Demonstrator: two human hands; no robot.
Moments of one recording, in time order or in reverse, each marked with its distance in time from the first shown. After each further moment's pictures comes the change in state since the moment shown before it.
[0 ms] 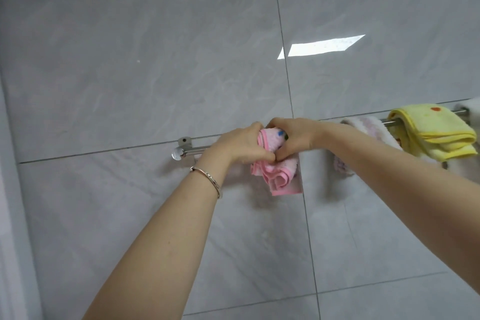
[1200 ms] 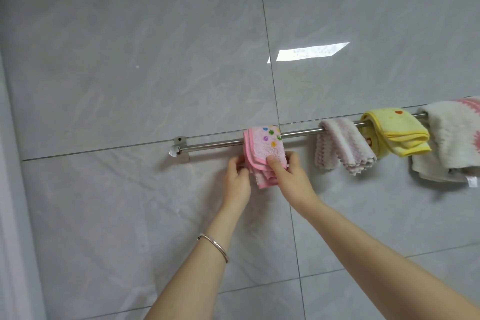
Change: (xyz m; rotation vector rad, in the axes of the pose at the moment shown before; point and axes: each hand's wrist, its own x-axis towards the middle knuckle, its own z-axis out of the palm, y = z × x) left_hand -0.051 0.017 0.094 -1.189 0.512 -0.208; right_hand -0.069 -0.015 0.097 1.052 0.590 0.180
